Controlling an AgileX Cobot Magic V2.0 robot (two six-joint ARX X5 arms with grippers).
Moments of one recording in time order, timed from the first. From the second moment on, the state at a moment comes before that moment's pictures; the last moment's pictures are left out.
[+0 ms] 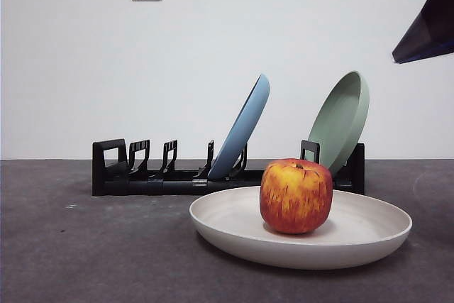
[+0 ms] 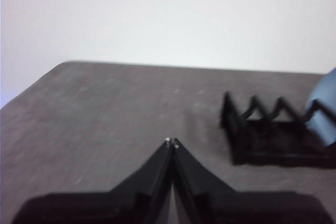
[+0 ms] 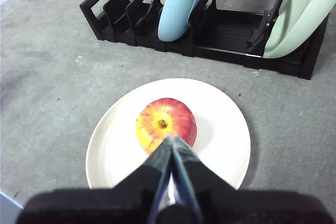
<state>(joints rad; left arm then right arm) -0.06 0.07 0.18 -0.19 -0.12 -0.09 0.69 0.58 0.47 -0.34 0.08 0.22</state>
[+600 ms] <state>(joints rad) 0.02 0.00 0.02 -0.18 0.01 -0.09 0.69 0.58 0.47 -0.34 0.08 0.22</state>
